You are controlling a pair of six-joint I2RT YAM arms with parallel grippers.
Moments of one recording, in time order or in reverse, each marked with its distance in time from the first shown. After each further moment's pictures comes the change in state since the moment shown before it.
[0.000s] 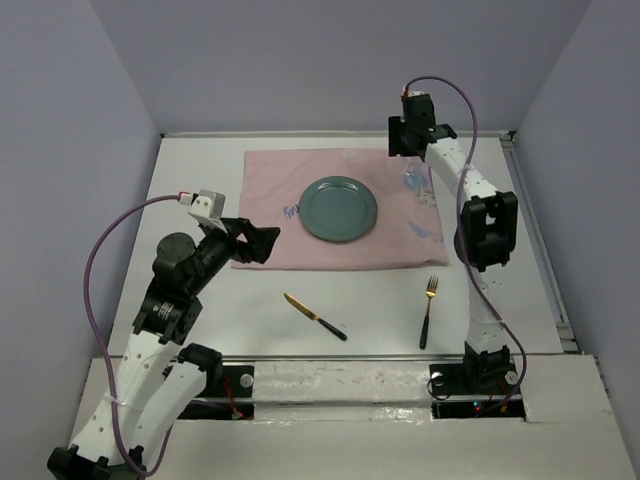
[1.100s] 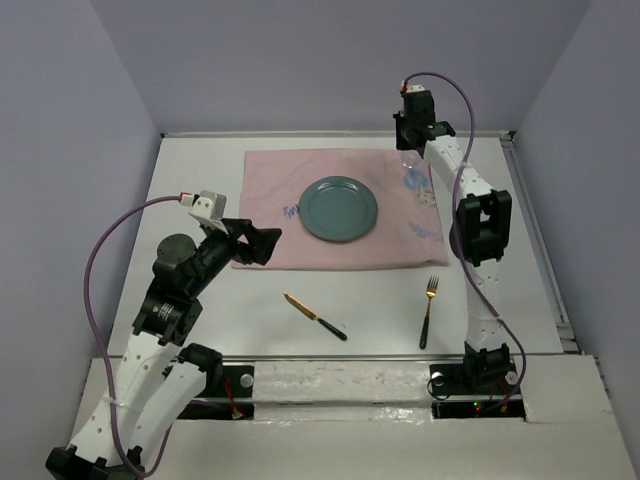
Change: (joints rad) left arm -0.017 -0.008 0.000 0.000 -0.002 -0.002; right arm -0.004 0.002 0.030 0.036 0.023 -0.046
